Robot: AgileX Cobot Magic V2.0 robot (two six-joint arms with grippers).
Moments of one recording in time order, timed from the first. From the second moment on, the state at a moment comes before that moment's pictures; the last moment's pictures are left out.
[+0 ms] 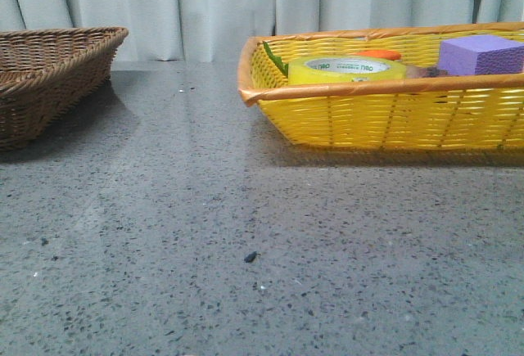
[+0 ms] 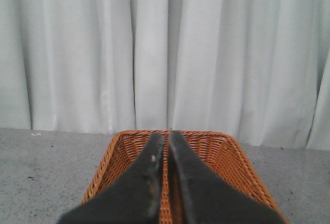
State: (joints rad) left arm -0.01 0.46 -0.37 -0.01 -0.14 -0.08; right arm -0.06 0.58 -0.60 0.01 0.44 0.10
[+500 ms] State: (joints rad) left arm -0.01 0.47 -0.37 -0.01 -0.14 -0.08; right arm 0.12 1.00 -1.02 0.02 0.74 0.04
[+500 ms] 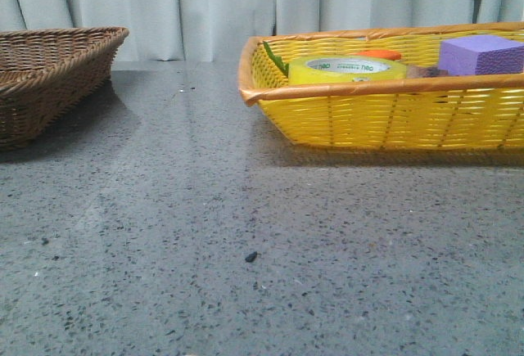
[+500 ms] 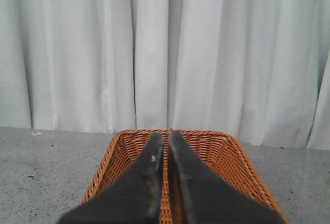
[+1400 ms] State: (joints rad) left arm -0.01 0.47 -0.37 -0.01 -0.14 -0.08; right arm 0.48 1.70 -1.57 0.03 1.01 -0.03
